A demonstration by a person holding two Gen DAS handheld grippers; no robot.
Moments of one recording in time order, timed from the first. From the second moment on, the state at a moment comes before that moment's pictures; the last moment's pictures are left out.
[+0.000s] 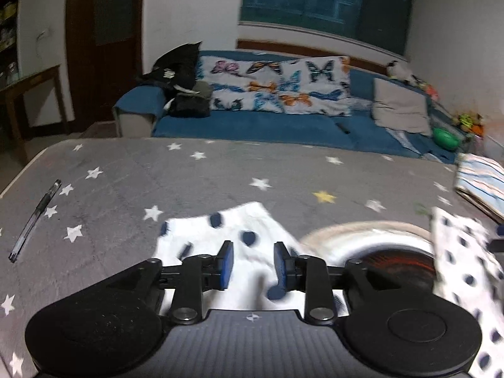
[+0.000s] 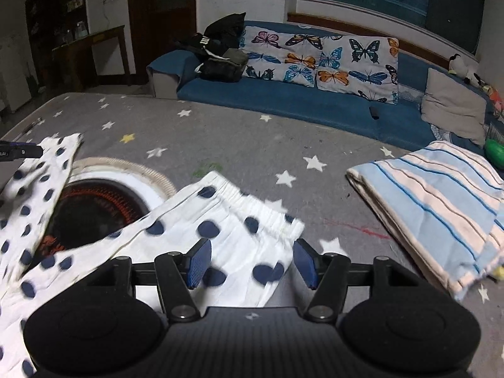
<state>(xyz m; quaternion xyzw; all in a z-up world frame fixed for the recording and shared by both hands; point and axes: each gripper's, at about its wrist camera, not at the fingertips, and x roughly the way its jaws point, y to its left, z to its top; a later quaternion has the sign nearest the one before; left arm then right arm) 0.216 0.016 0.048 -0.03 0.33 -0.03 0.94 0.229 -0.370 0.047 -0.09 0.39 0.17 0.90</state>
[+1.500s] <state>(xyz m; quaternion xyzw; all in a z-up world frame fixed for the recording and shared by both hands) -0.077 -0.186 0.019 0.12 0.35 -0.35 0.86 0.018 -0.390 0.047 -0.08 0.40 0.20 0.89</state>
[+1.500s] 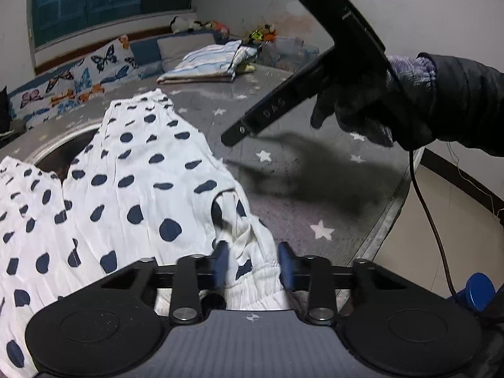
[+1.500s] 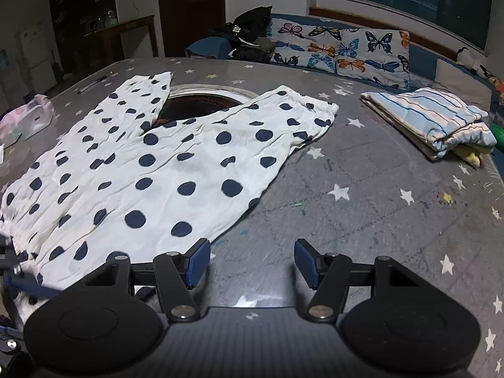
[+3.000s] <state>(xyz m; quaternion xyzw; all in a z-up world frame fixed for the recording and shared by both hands) -0.048 -0.174 0.018 0.04 0.38 -0.38 0.84 0.271 -0.392 0.017 0.01 0.40 0.11 0.91</state>
